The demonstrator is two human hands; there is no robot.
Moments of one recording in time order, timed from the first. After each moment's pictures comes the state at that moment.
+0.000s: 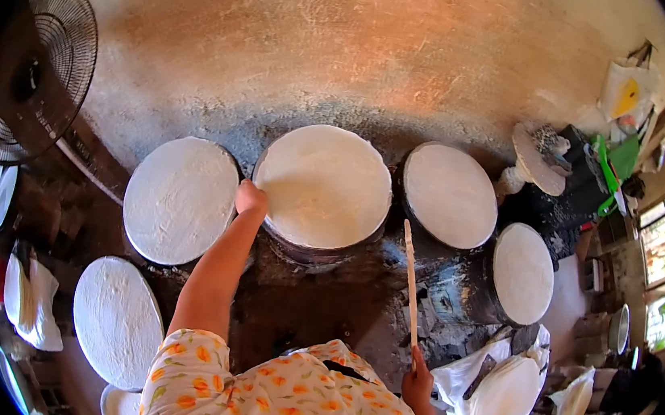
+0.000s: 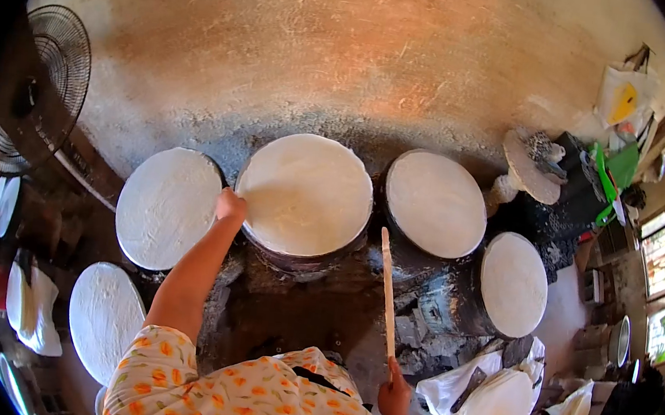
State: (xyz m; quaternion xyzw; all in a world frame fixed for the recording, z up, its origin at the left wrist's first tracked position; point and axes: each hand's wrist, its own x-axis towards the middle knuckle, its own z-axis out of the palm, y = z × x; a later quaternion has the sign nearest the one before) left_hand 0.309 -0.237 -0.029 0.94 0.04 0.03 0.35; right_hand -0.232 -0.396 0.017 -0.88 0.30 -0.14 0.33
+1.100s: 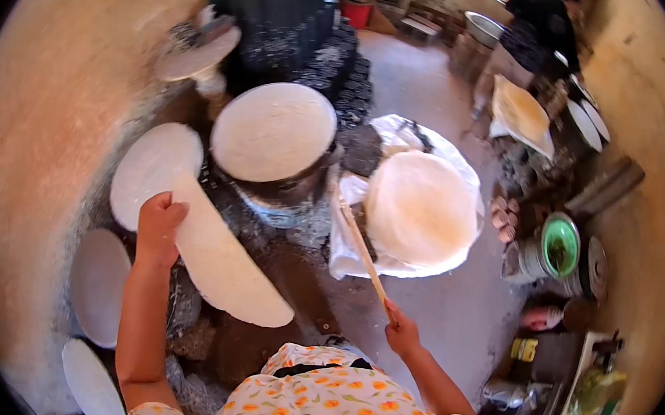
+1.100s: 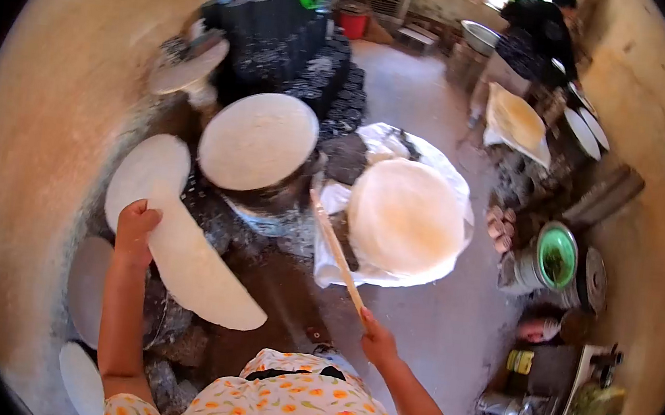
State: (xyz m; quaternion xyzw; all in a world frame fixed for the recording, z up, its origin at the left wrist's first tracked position) left_hand -0.082 -0.528 0.182 0.60 -0.40 -0.47 0.52; right_hand -0.517 -0.364 -0.050 -0.62 0.63 -0.30 0.34
